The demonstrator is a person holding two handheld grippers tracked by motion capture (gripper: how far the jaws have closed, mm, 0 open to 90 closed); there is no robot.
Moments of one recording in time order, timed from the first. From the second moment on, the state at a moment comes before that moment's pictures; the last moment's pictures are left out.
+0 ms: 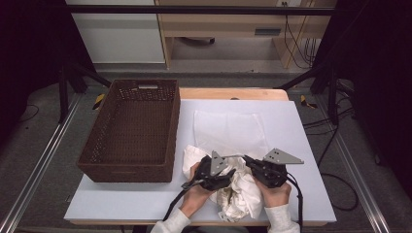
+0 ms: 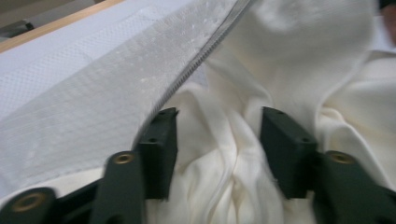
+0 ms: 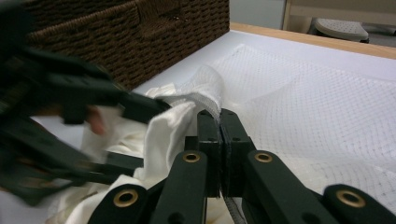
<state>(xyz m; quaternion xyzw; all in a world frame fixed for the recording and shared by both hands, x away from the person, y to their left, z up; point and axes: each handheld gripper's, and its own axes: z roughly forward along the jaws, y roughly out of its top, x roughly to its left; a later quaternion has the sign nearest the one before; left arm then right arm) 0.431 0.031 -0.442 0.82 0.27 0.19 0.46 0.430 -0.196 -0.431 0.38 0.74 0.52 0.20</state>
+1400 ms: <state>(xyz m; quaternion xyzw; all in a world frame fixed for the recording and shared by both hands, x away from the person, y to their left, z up) 0.462 -0.007 -0.465 0.82 0.30 0.20 0.44 0.423 -0.191 -0.421 0.35 0.74 0.54 0.19</state>
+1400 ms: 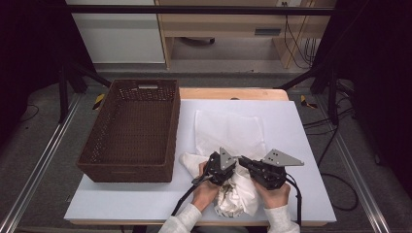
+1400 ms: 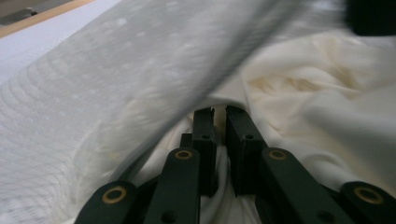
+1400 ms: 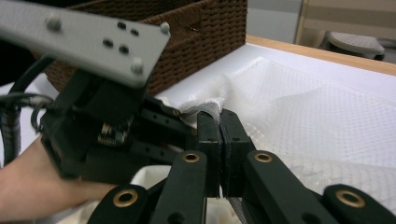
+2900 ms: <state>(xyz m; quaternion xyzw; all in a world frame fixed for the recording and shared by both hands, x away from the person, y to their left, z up) 0.424 0.000 -0.441 0.83 0.23 0.17 0.48 0.428 -0.194 -0.427 0.37 0.74 0.53 0.20</state>
